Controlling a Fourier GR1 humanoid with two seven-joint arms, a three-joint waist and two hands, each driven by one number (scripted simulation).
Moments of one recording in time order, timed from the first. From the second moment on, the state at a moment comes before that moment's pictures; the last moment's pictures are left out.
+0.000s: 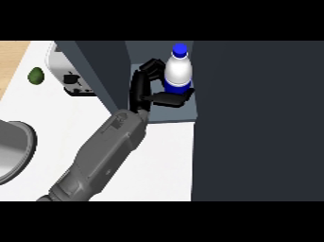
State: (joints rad) left arm -0.84 0.00 -0.40 -0.72 0.57 0.57 -0.38; right arm 0.91 -0.10 0.10 -2.46 -0.13 0.34 -0.20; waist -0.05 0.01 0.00
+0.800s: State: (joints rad) left arm -1.06 0.01 -0.30 -0.27 0.55 0.65 -0.45; right arm 0.89 -0.10 0.08 -2.44 -0.16 0.40 -0.23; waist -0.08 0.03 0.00
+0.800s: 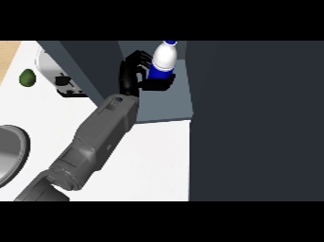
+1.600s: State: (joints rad) left arm -1.18 0.04 -0.29 -0.09 0.49 0.71 -0.53; right arm 0.89 -0.11 0.07 -2.41 -0.18 0.44 -0.25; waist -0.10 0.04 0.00
